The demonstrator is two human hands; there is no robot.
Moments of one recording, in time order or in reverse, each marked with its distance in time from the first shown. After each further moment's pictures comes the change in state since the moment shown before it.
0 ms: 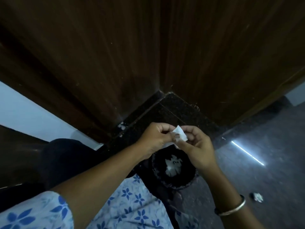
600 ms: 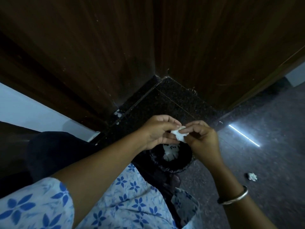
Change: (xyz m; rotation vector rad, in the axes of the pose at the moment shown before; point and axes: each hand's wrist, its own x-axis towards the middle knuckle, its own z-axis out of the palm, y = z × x) left_hand 0.012 -0.009 0.021 -0.197 -0.107 -0.332; right_hand -0.008 0.031 -0.025 -0.282 0.161 -0.124
